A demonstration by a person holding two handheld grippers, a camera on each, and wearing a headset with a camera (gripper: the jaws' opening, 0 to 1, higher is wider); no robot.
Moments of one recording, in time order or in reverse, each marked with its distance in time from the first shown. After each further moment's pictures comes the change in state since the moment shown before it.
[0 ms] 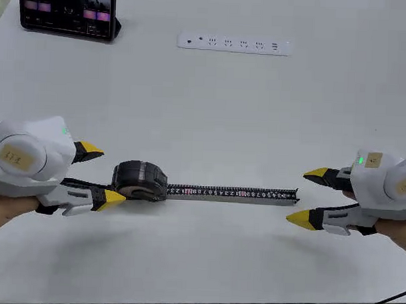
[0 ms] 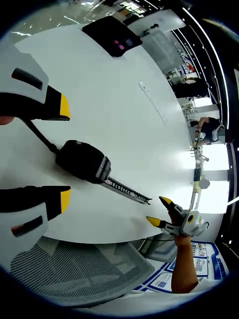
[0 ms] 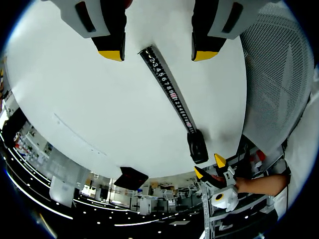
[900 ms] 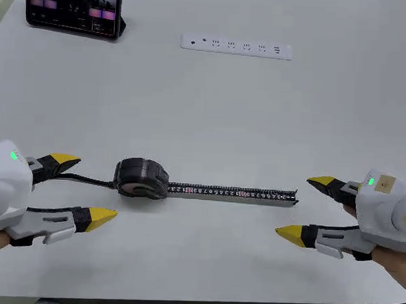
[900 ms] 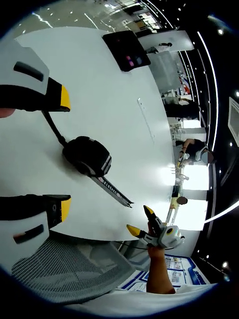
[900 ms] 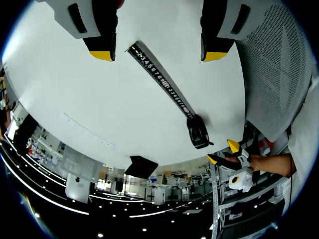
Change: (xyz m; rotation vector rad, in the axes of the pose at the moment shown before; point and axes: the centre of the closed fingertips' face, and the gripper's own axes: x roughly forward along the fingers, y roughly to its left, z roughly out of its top) left arm -0.033 -0.016 -0.014 -0.160 -0.172 0.090; right arm -0.009 0.022 0.015 0.077 -0.104 -0.091
